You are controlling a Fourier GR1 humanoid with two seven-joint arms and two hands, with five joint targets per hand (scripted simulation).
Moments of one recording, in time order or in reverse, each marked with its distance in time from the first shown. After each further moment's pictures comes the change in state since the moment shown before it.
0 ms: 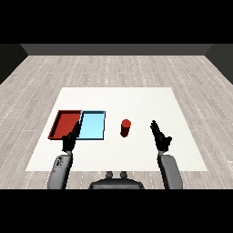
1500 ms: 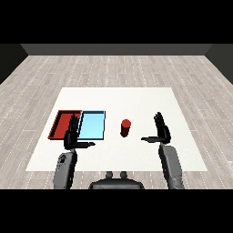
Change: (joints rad) left arm -0.051 -0.106 0.059 -0.005 0.088 -0.009 -0.428; right arm -0.184 -0.015 -0.145 0.232 -0.078 0.118 -0.336
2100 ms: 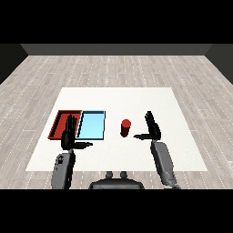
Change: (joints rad) left arm 0.012 0.013 0.020 -0.025 0.039 -0.018 0.002; right arm -0.096 0.069 0.037 0.134 -0.004 -0.027 0.028
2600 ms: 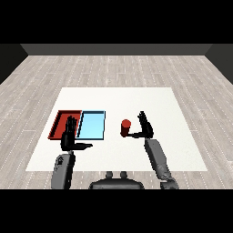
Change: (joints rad) left arm 0.019 0.002 -0.004 -0.001 0.004 -0.009 -0.011; right arm -0.108 0.037 0.024 0.209 -0.024 -0.015 -0.076
